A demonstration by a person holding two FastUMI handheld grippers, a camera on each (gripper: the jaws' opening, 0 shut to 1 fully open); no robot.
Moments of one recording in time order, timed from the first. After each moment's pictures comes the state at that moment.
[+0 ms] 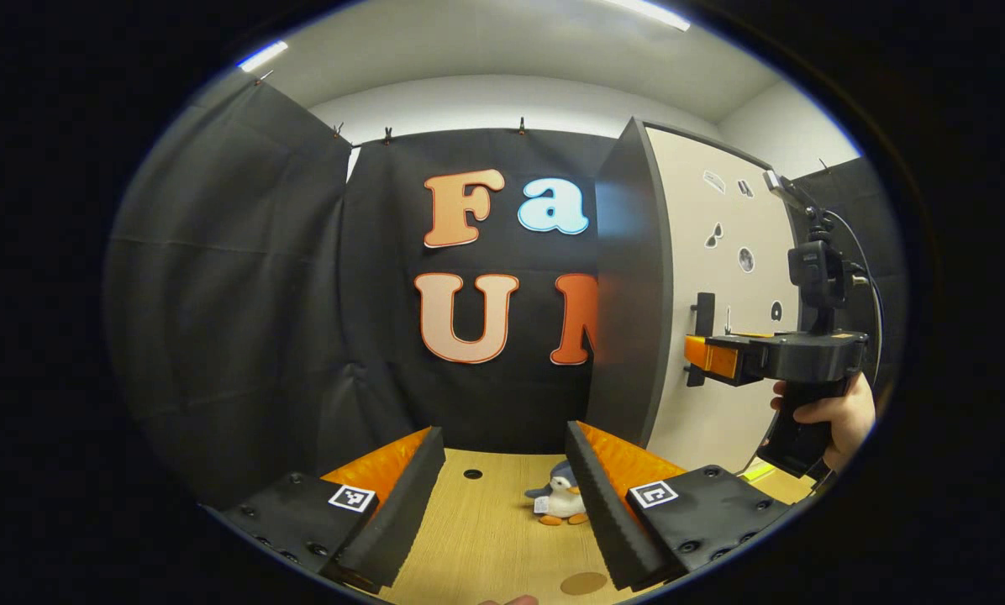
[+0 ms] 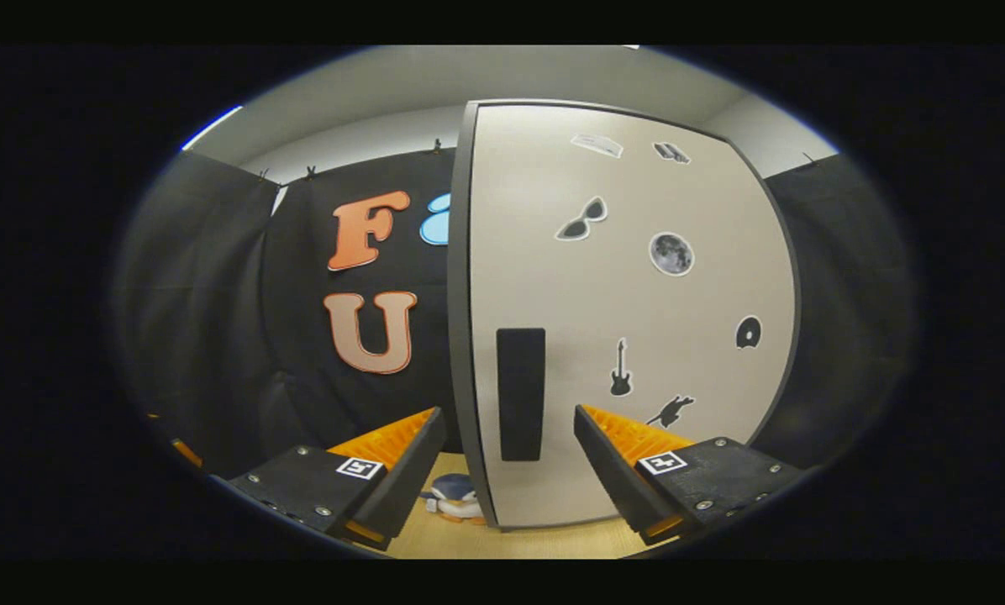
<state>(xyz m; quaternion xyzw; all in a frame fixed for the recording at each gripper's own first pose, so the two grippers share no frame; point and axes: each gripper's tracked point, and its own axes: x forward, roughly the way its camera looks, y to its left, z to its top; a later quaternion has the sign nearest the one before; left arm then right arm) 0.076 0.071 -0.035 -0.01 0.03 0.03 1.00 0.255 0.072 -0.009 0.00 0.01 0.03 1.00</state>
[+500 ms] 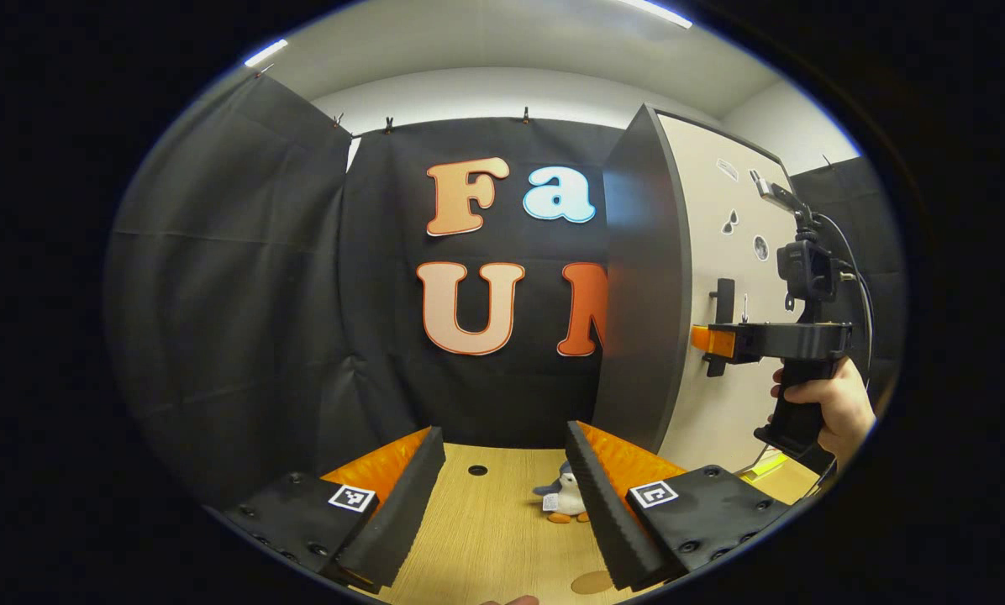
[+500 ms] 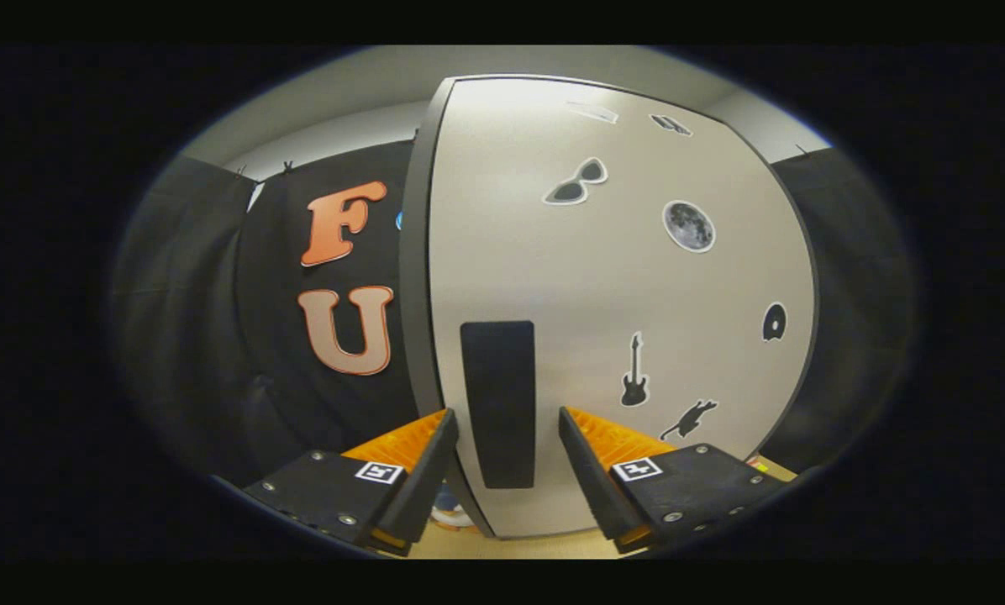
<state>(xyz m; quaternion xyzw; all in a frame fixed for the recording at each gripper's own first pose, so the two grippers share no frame) 0.094 0.086 -0.052 -0.01 0.04 0.03 1.00 0.305 0.065 -0.022 0.03 0.03 0.01 1.00</state>
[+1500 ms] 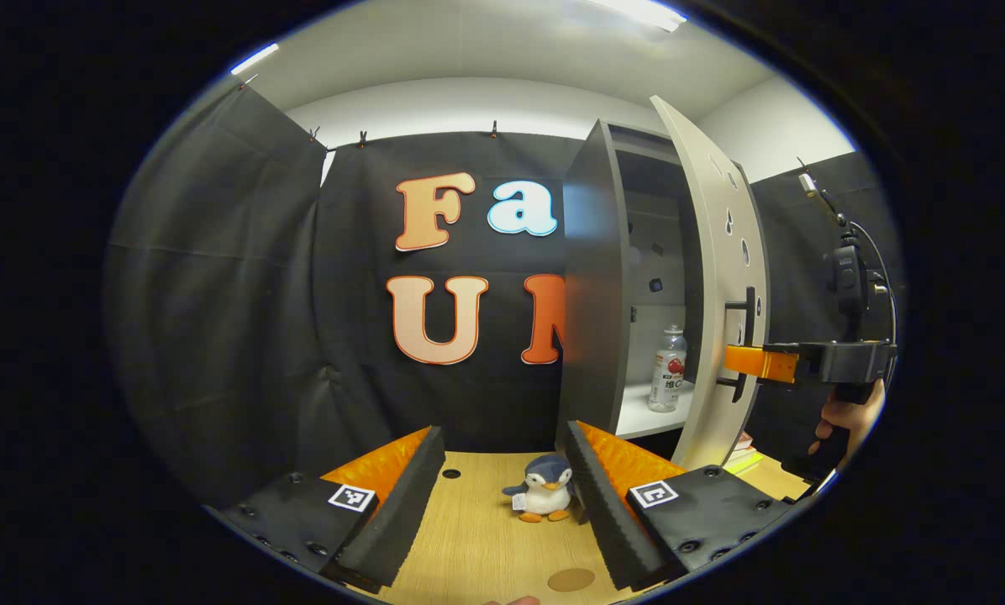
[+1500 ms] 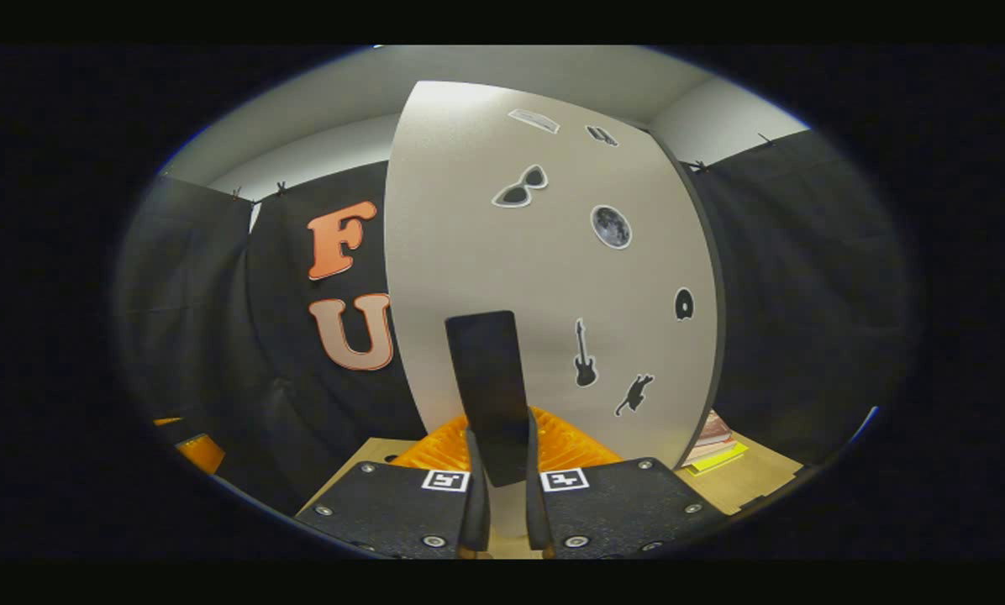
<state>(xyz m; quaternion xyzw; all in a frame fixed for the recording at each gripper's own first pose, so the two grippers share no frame) 0.077 0.034 -0.031 -0.01 0.02 -0.01 1.00 0.148 0.004 -0.023 0.06 0.02 0.00 1.00</state>
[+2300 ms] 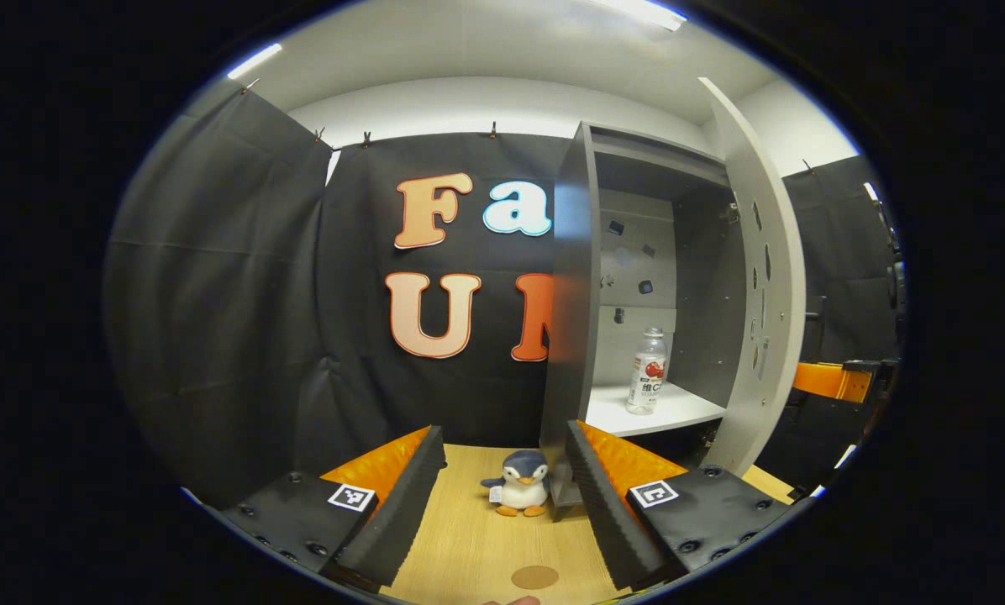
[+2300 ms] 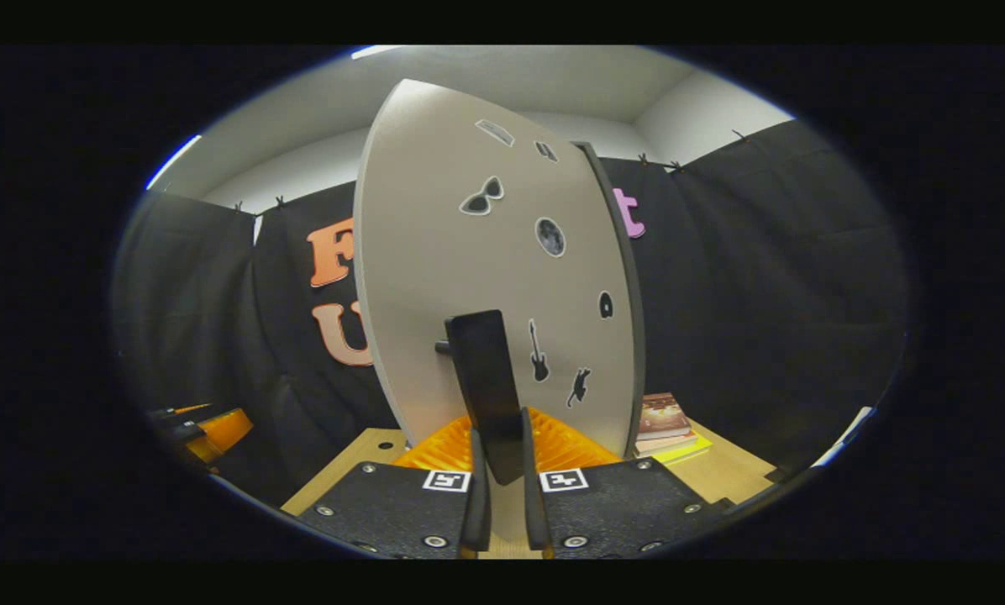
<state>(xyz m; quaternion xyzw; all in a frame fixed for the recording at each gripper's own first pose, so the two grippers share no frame) 0.054 -0.028 -0.031 -0.02 0.03 0.00 1.00 0.051 -0.095 -0.023 0.06 0.02 -0.01 1.00</state>
